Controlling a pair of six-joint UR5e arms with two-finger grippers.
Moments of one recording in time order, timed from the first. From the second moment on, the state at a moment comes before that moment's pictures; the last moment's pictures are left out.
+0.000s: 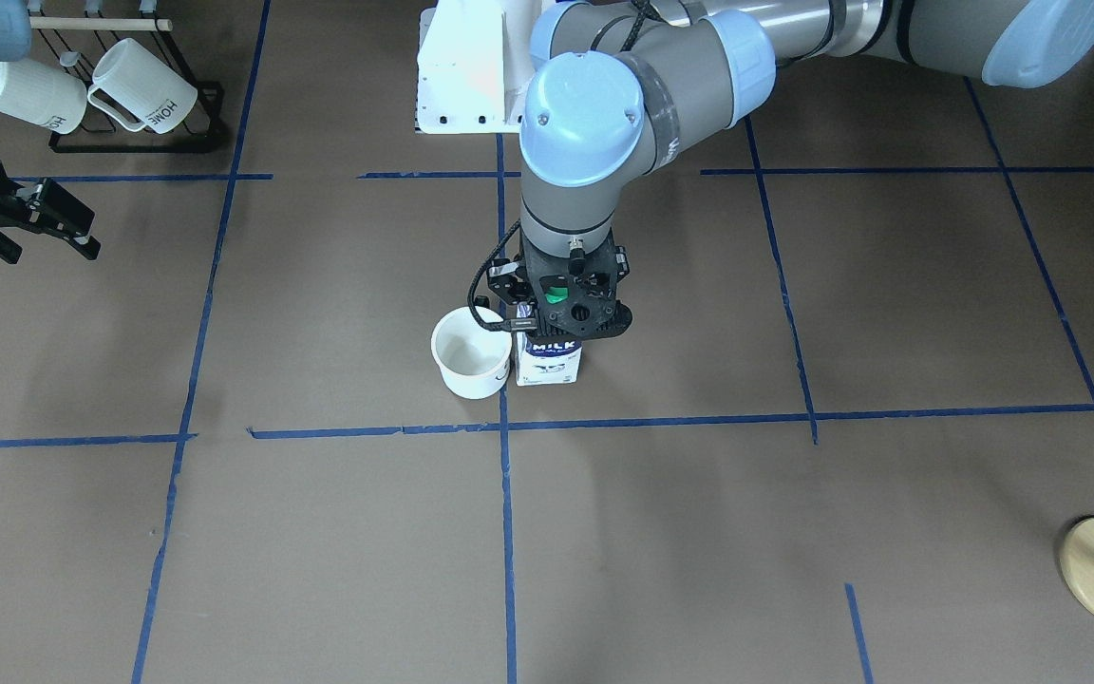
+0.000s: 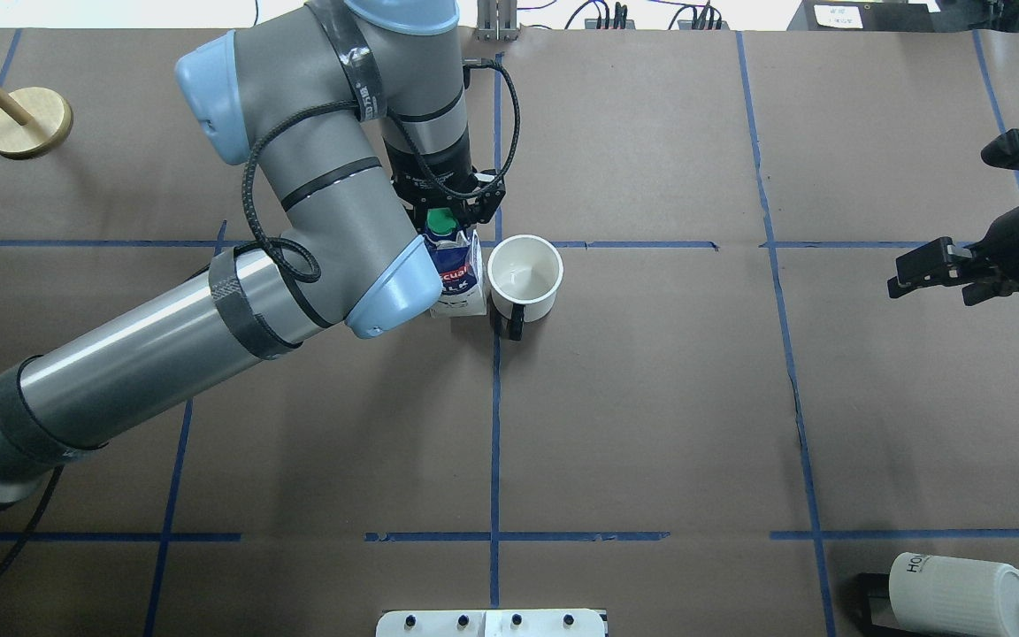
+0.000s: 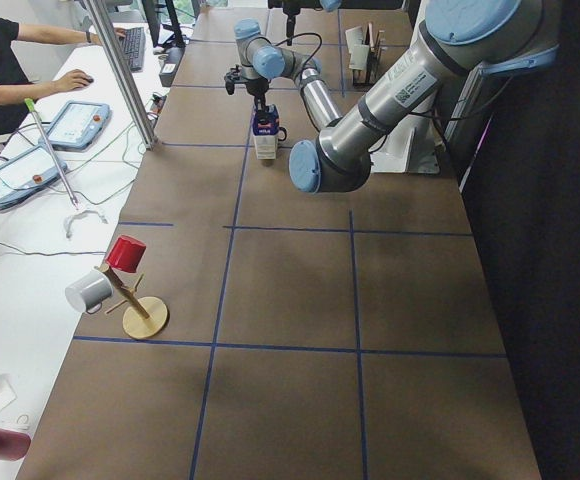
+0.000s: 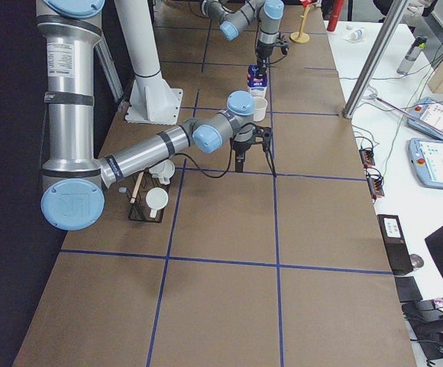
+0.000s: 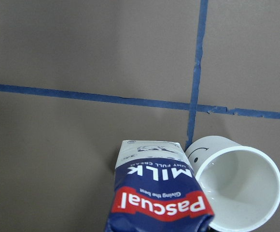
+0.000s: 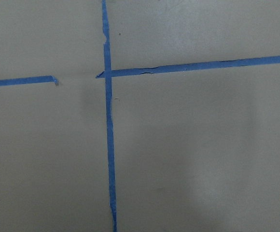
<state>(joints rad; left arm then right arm) -0.72 -2.56 -1.45 -1.34 -2.13 -1.11 1.03 -1.61 2.02 -1.36 2.26 0.86</state>
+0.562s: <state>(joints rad) -0.71 -2.56 -1.41 -1.39 -2.13 -1.11 1.03 -1.61 2.02 -1.36 2.26 0.86</state>
